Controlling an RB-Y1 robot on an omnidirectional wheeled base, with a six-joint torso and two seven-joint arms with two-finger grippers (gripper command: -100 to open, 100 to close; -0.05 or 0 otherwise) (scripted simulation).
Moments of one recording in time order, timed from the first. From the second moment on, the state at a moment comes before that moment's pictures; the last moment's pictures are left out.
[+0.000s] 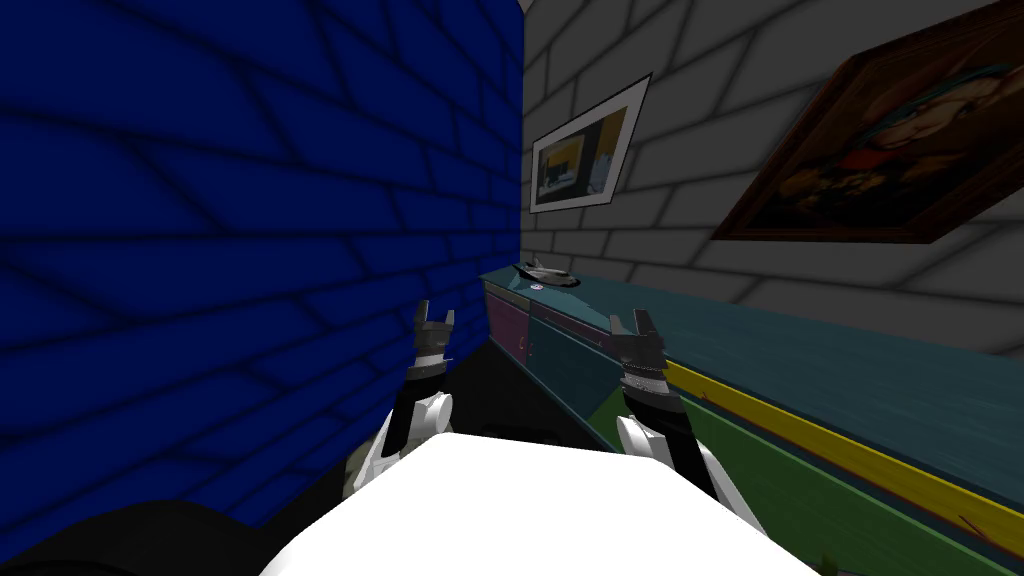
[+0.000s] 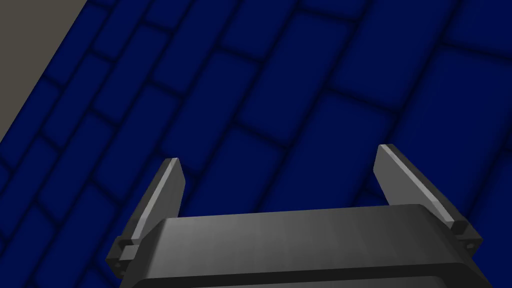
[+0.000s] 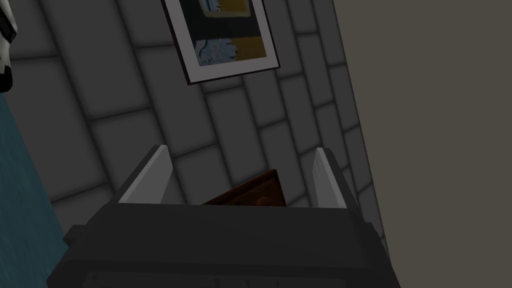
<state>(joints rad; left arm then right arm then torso) 0.48 -0.01 0.00 -2.23 0.09 -0.44 0.12 0.50 -0.03 -0.05 -2.23 0.10 -0.54 -0.15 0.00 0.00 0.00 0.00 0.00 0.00</state>
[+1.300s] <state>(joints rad) 0.48 -0.01 0.00 -2.23 0.09 -0.44 0.12 0.52 -0.10 -0.08 -2.23 0.15 -0.55 -0.12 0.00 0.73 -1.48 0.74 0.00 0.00</state>
